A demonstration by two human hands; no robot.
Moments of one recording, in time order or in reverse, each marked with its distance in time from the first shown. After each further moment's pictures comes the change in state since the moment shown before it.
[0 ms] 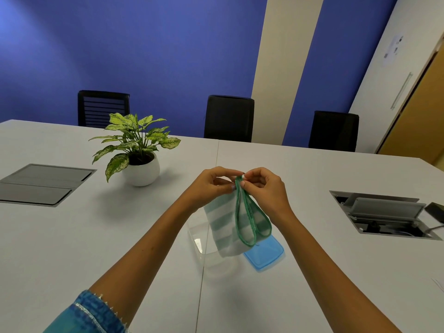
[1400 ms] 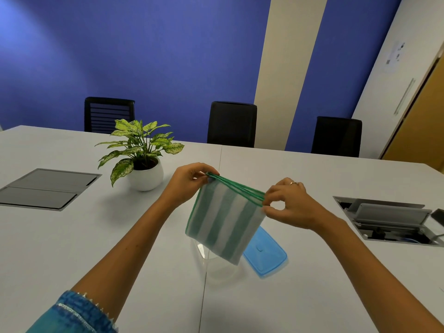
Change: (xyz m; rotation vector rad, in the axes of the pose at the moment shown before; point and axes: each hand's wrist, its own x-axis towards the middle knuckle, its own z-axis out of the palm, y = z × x) left_hand -0.006 -0.011 -0.053 0.294 0.196 0.144; right_hand 0.001 0.001 -0.064 -0.732 -0.485 -0.297
